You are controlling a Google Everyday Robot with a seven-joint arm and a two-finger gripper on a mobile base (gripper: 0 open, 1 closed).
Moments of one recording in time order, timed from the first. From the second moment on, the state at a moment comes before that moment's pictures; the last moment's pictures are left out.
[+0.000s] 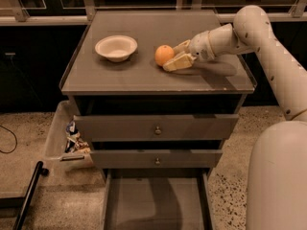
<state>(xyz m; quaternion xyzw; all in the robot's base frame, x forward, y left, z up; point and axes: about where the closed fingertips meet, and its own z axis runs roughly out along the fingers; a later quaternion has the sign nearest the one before) 0.749 -0.098 0.844 -0.52 0.69 0.27 0.42</state>
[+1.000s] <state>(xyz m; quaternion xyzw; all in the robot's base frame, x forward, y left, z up) 0.749 -0.098 0.843 -0.52 0.69 0.27 0.42</state>
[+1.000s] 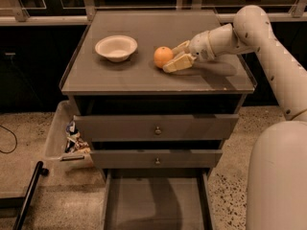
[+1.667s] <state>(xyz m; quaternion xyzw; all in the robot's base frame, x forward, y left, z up) 0.754 -0.068 0.853 -0.54 0.68 0.27 0.41</state>
